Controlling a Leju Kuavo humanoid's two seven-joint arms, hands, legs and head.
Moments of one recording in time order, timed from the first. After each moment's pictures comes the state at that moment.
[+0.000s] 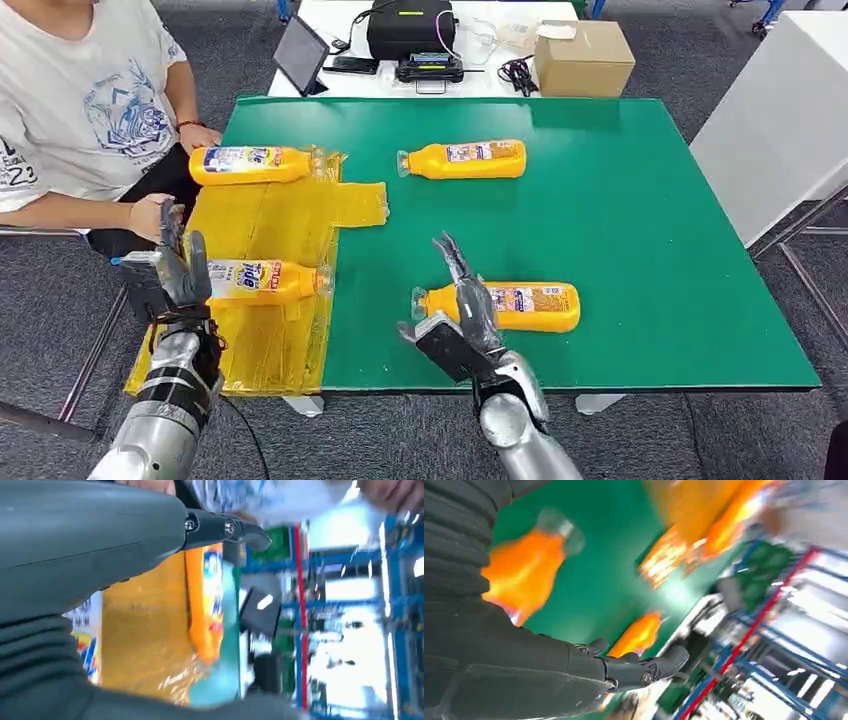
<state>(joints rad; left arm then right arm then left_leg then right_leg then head) -0.47 -0.15 0.27 -0.79 -0.11 0.28 -0.68 -0.16 0.15 0.42 -1.30 0.58 -0.21 -0.37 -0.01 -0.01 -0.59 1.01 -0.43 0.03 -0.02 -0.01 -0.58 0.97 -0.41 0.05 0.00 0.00</state>
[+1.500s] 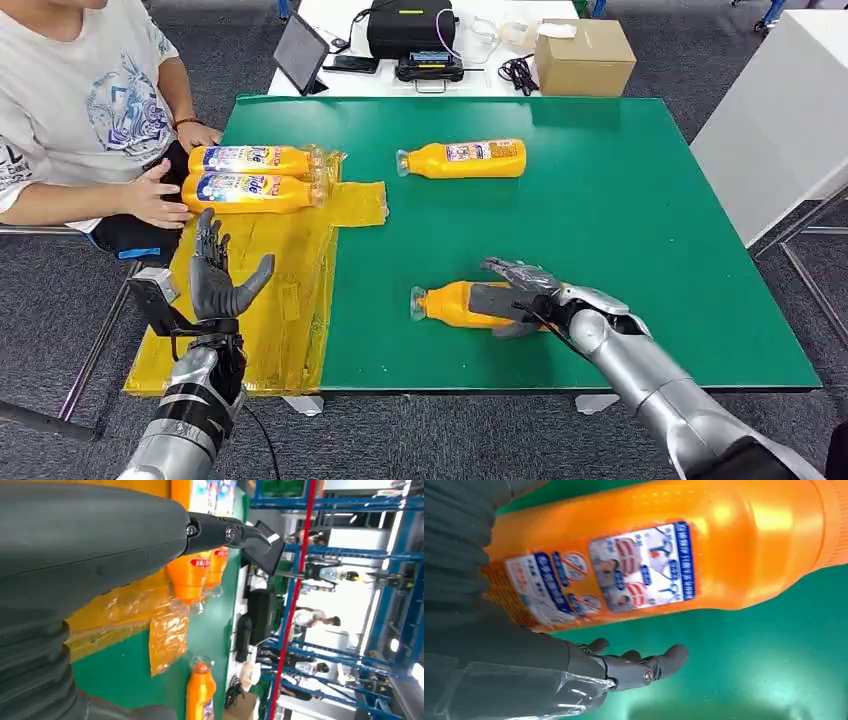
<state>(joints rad) -0.43 -0.19 0.17 -0.80 0.05 0.07 -0.65 -0.60 -0.28 0.76 -0.92 0.41 0.31 -0.19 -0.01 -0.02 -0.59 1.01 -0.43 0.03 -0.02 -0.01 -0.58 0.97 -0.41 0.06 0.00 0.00</state>
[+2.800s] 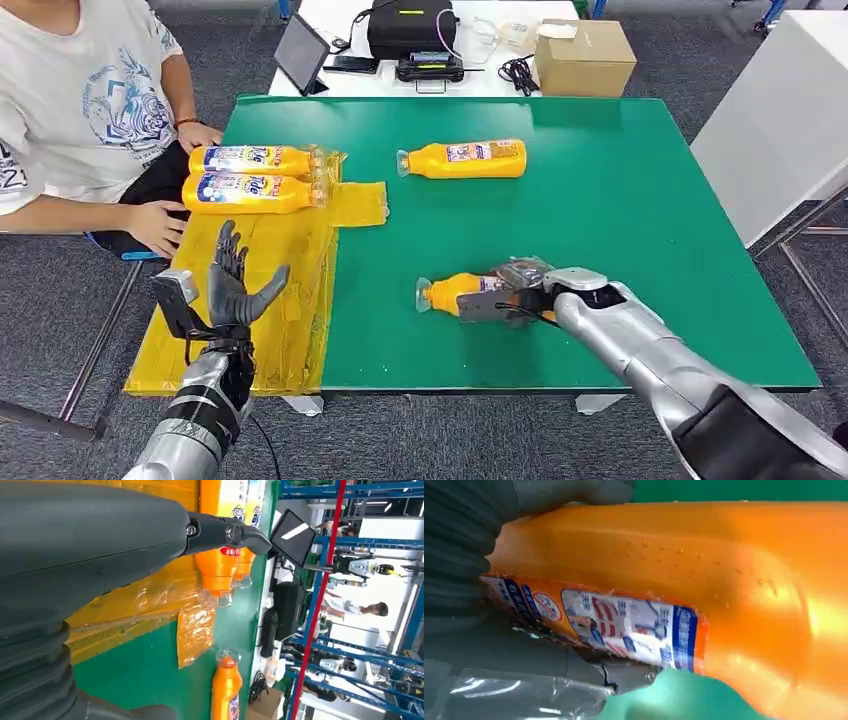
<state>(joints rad) -0.44 -0.19 0.16 -0.71 0.03 0.07 -0.63 -0.78 -0.25 1.05 -0.72 0.47 0.29 -0.13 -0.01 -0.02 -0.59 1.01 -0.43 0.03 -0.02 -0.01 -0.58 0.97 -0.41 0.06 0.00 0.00</state>
